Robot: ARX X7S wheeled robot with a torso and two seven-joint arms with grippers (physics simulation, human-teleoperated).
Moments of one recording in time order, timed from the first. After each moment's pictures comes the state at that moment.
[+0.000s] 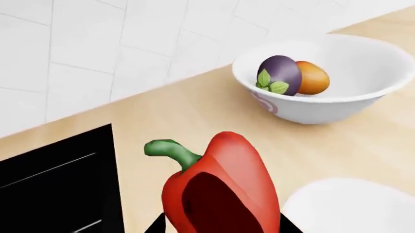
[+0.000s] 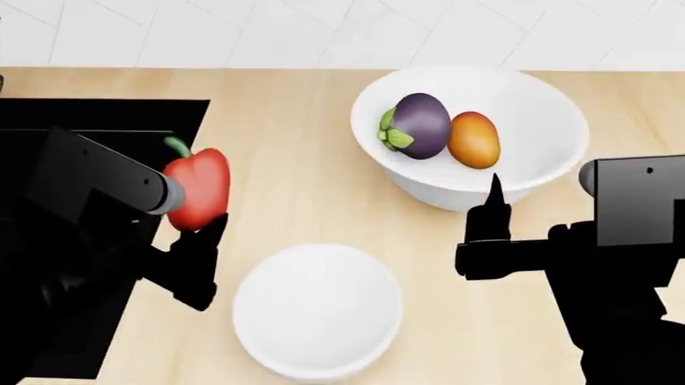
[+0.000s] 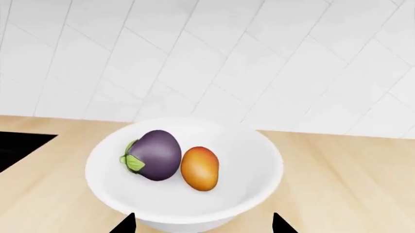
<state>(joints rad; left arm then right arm) -0.85 -0.36 0.32 0.30 -0.65 -1.21 -0.11 0.61 0.45 0.01 -0.29 0.52 0.90 0.08</state>
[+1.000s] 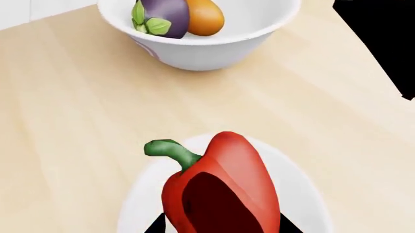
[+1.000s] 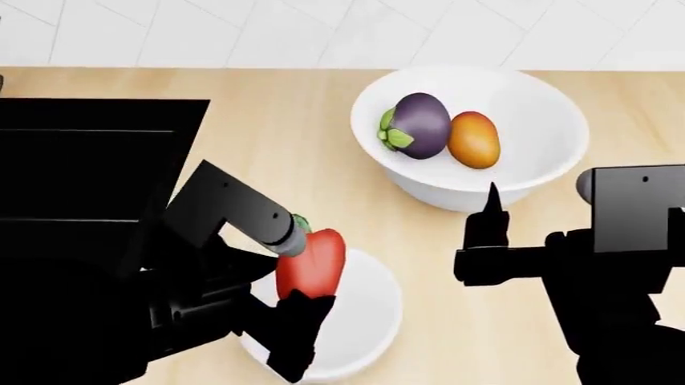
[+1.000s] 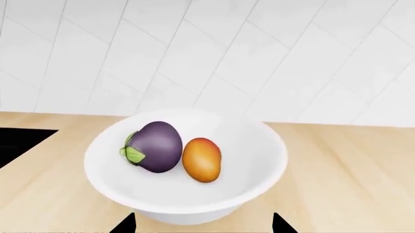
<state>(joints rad) -0.96 -0.16 0.37 0.15 -0.83 -1.46 -0.15 0.60 0.44 0.00 -0.25 0.53 0.87 0.08</state>
